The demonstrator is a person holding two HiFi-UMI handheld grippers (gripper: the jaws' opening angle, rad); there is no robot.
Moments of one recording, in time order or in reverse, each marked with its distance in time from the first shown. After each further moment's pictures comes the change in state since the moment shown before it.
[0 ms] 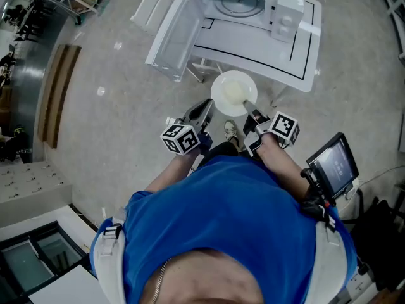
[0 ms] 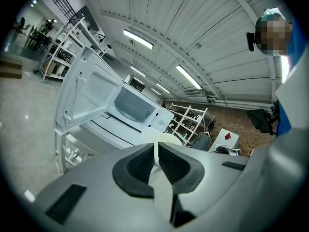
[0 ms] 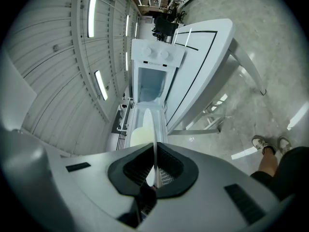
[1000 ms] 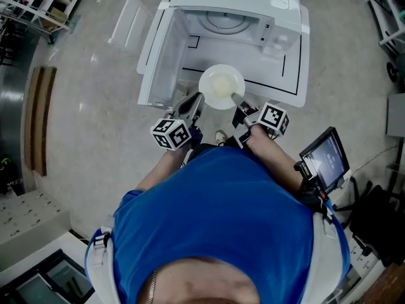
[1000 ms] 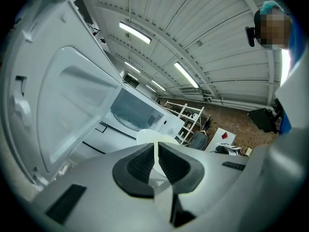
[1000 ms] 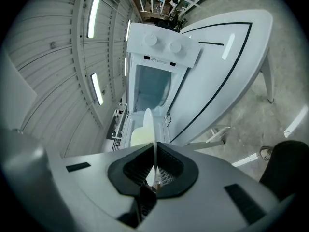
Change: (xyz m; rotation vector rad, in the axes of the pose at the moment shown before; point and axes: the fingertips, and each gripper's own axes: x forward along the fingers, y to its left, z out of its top) left arm 0.086 0.074 0.082 0.023 0.051 -0.083; right arm 0.107 0.024 0.069 -0.015 -0.093 -0.049
